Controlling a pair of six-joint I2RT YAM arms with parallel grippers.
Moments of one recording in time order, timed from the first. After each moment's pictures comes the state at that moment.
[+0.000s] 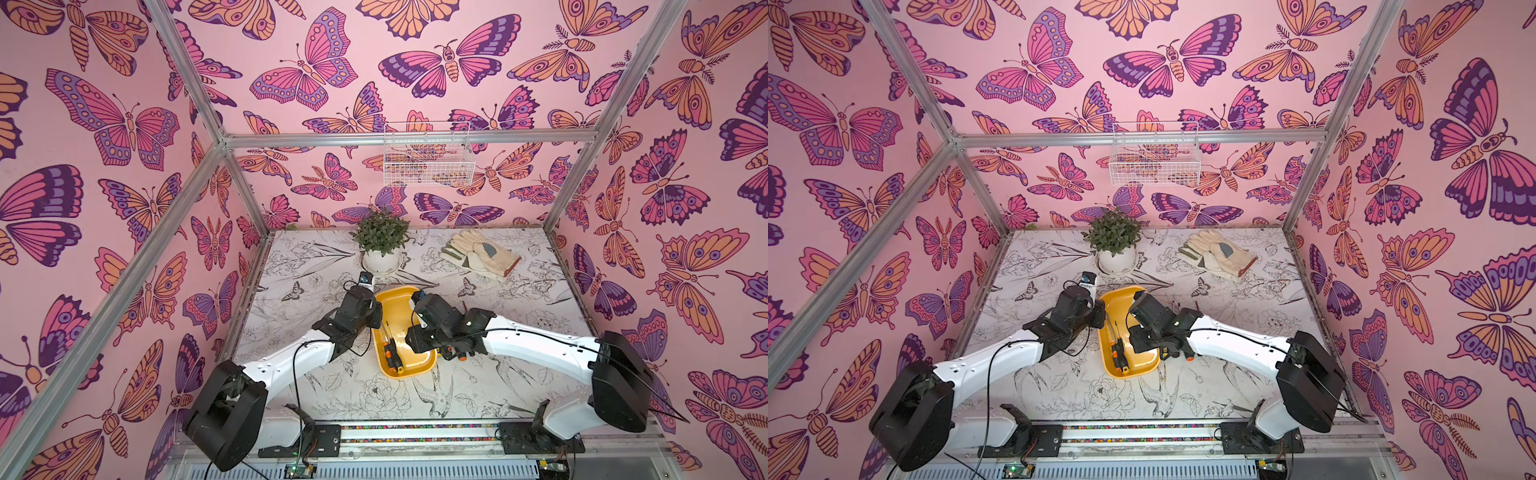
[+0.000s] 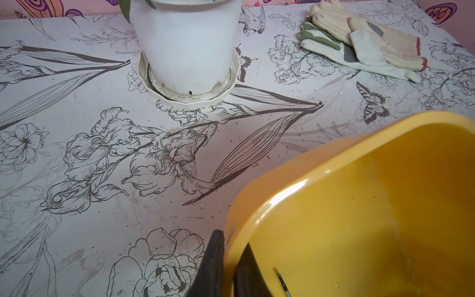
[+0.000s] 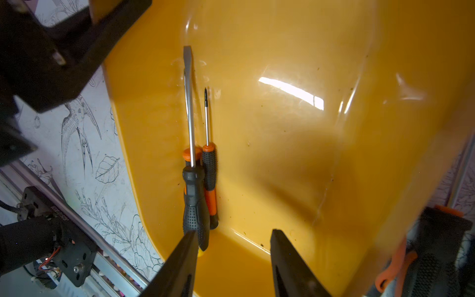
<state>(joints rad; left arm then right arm) -0.58 1.32 0.69 -0.02 -0.17 -0.27 1.02 1.53 1.05 -0.49 -0.01 0.59</state>
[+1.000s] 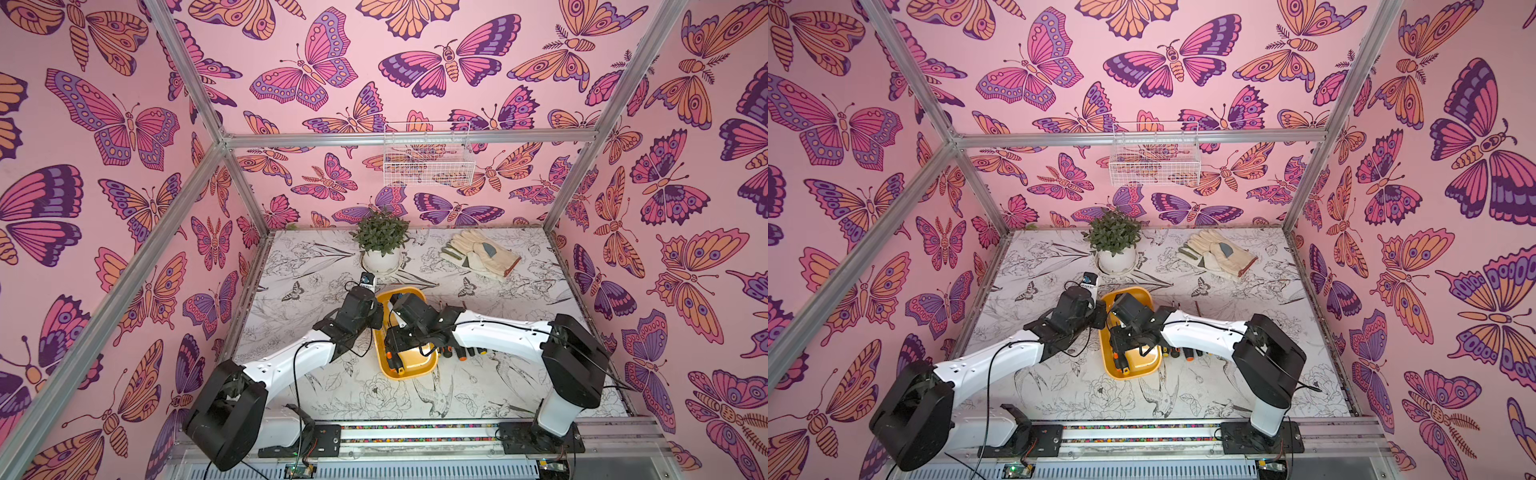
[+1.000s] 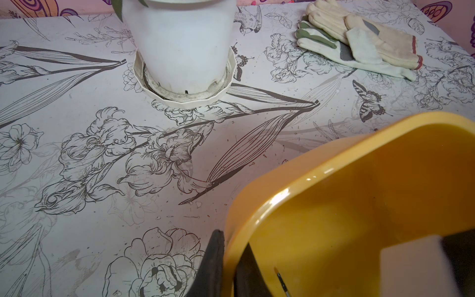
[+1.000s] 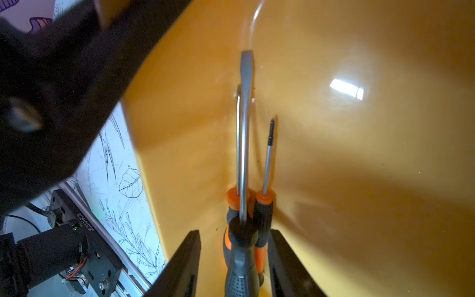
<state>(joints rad) -0.60 1.32 0.69 -0.02 -0.17 -0.27 1.05 1.76 1.17 -0.39 -0.13 0.62</state>
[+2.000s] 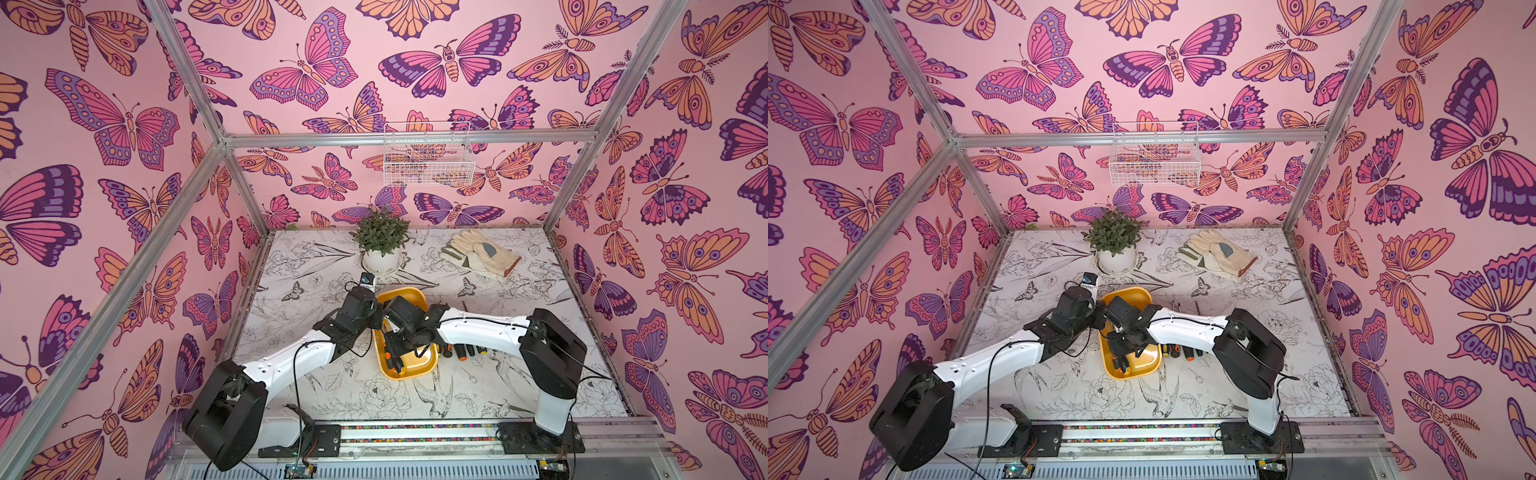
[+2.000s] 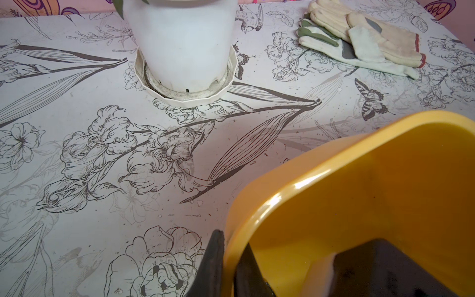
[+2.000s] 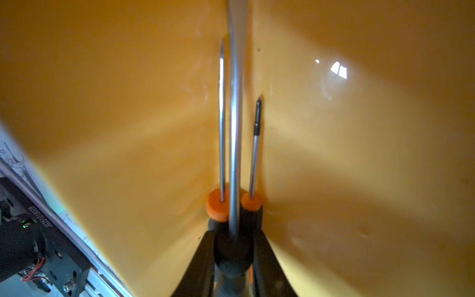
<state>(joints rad) -0.60 1.32 0.69 -0.03 -0.18 -0.27 1.07 1.87 1.27 -0.52 -0.12 0.57</state>
